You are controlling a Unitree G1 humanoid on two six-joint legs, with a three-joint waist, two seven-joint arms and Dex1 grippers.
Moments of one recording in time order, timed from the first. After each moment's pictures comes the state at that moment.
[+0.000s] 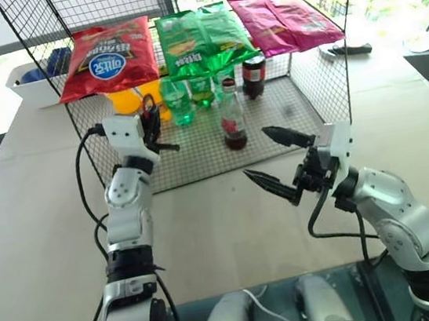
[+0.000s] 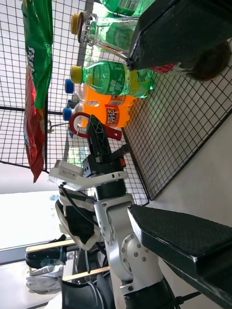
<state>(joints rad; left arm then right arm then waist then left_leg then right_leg) -0.45 0.29 0.20 0.19 -0.21 -0.09 -0.30 -0.19 -0.34 0.14 -0.54 0.48 0.33 0.66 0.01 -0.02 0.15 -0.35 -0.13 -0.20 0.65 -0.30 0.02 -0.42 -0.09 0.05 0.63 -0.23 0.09</state>
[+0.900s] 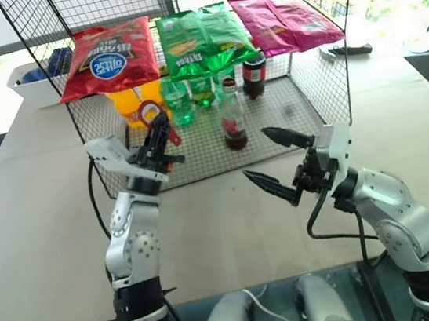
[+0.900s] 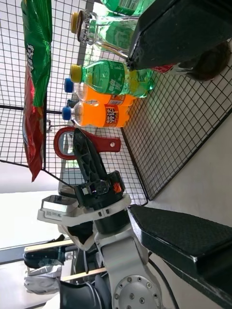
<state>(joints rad) -0.25 0.17 0.23 -0.20 -0.74 0.20 -0.42 -0.19 -0.34 0.15 -0.54 0.47 0.32 0.66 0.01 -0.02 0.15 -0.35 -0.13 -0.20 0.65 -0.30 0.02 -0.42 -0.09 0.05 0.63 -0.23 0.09</state>
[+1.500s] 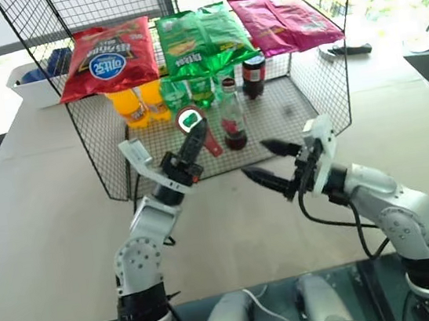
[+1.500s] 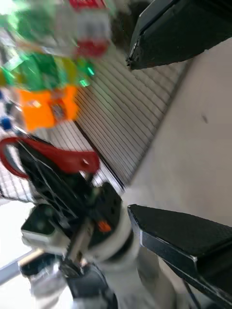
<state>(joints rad) -0.22 0.14 0.20 -0.26 -1.23 0.60 -0.44 -0.30 -0.37 0.09 -0.54 0.83 0.88 0.48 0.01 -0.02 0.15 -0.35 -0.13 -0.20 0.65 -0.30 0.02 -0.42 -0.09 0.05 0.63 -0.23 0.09</state>
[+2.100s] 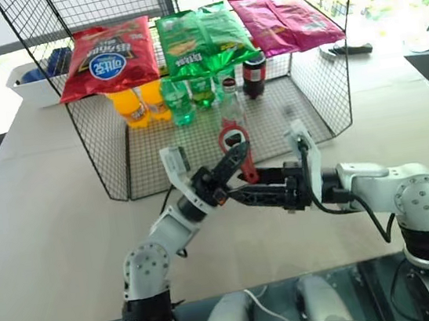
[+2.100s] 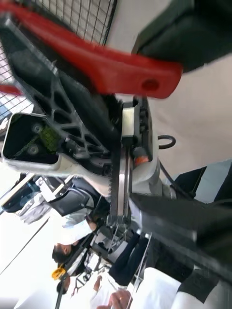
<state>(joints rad) -0.17 0.15 0.10 -0.30 -1.30 0.76 -0.51 -0.44 -0.38 0.01 -0.46 1.36 1.20 0.22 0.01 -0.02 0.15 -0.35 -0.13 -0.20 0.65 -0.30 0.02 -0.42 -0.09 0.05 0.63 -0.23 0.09</state>
